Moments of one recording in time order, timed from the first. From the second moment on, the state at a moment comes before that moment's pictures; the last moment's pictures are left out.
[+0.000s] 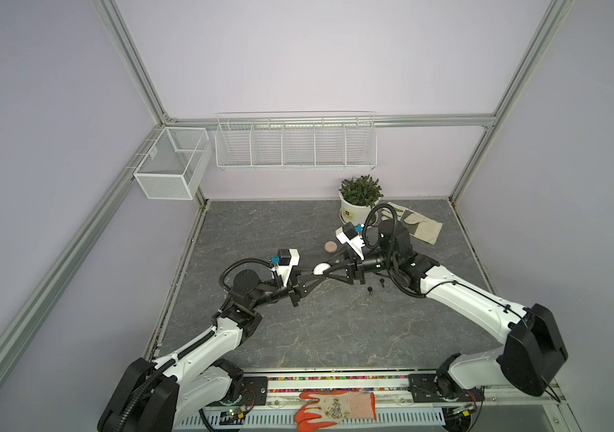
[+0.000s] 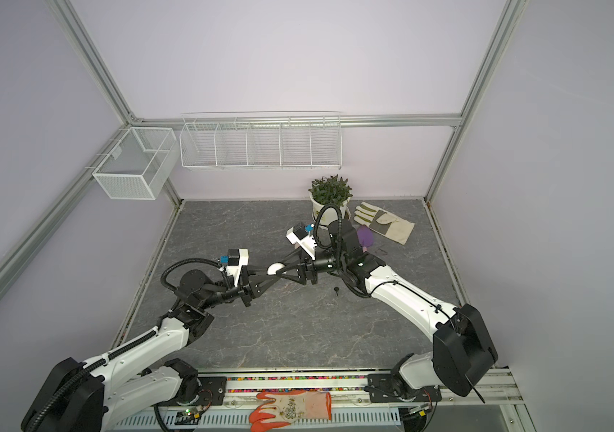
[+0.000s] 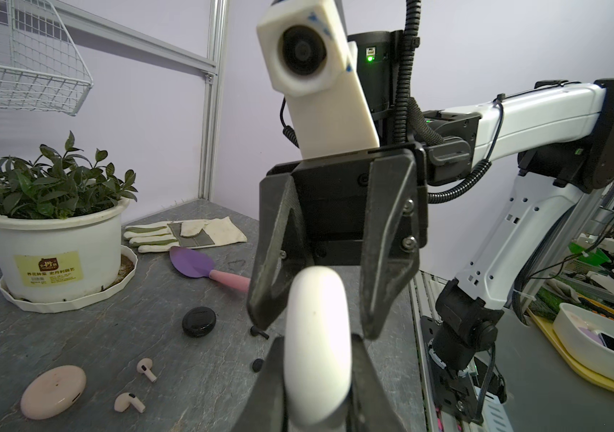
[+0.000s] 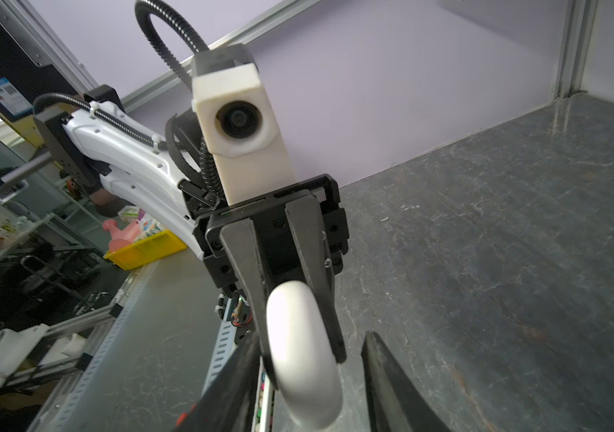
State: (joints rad) left arm -0.55 1.06 0.41 0.80 0.78 -0.31; right arm 0.64 1.42 1.03 0.05 -1.01 0.14
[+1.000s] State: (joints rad) left arm -0.55 1.06 0.40 0.79 0.71 -0.34; right arm 0.64 1.45 1.05 0.02 -1.01 0.07
